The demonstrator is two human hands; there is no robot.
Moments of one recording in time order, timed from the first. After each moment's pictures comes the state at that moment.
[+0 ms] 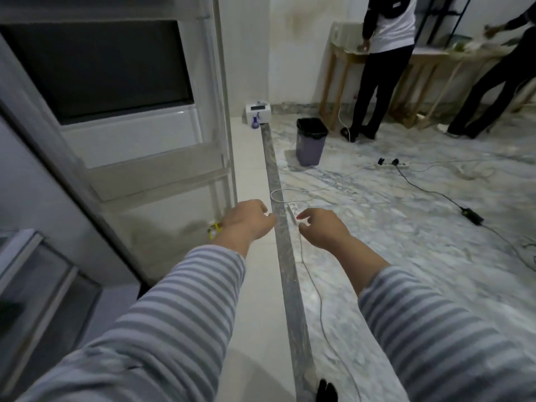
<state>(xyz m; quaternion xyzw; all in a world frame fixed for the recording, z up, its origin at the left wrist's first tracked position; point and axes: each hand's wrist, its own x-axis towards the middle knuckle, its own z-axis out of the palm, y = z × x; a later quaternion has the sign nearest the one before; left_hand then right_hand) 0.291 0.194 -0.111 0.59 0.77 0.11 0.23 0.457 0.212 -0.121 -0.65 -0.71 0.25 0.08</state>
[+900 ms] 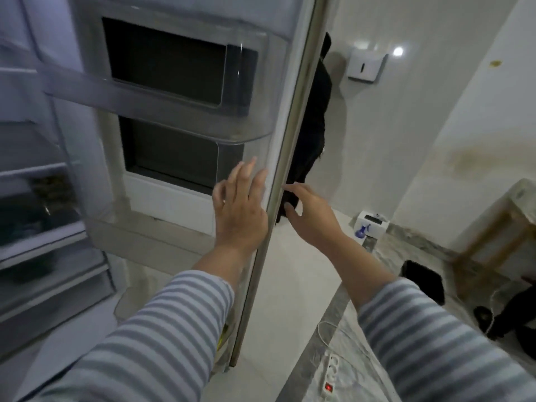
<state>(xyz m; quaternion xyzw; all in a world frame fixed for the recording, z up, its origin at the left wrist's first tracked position) 0.254 0.467 -0.008 0.35 0.80 0.31 -0.38 0.342 0.585 0.032 -0.16 -0.94 0.15 0.25</state>
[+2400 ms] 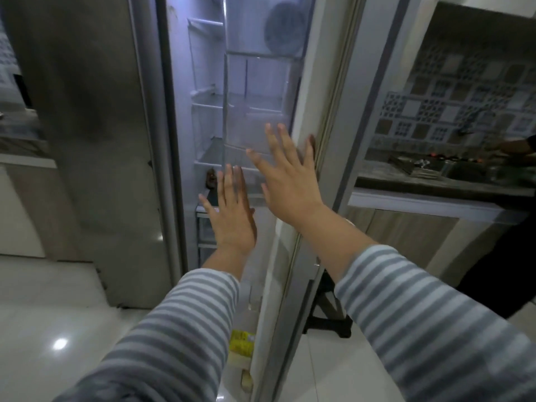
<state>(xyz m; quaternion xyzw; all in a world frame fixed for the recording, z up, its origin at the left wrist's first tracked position) 0.292 0.368 0.002 -0.18 0.93 0.11 -0.29 0.279 0.472 0.091 0.34 -0.87 -0.06 0.35</state>
